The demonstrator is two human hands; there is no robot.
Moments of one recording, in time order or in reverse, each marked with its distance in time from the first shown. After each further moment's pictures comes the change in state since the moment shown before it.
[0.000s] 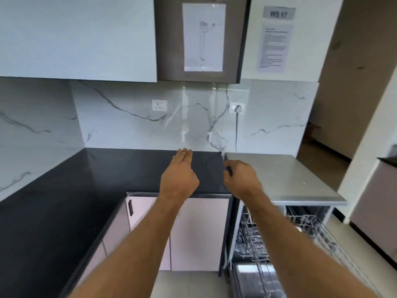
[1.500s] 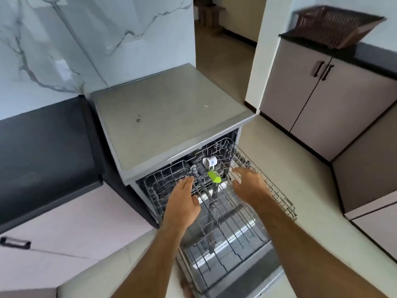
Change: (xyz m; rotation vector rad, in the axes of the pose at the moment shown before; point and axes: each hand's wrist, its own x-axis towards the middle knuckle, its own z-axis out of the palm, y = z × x) left_hand -0.006 0.220 0.498 -0.247 -0.817 0.148; right_hand 0.004 0.535 0.037 0.022 -0.221 0.758
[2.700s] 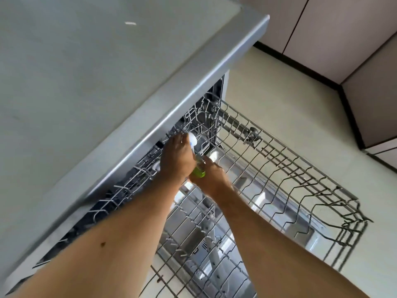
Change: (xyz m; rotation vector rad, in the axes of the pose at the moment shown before) left_hand 0.338 -0.094 0.242 0.429 -0.181 0.270; right_hand 0.248 0.102 0.235 0.354 -0.100 0.299
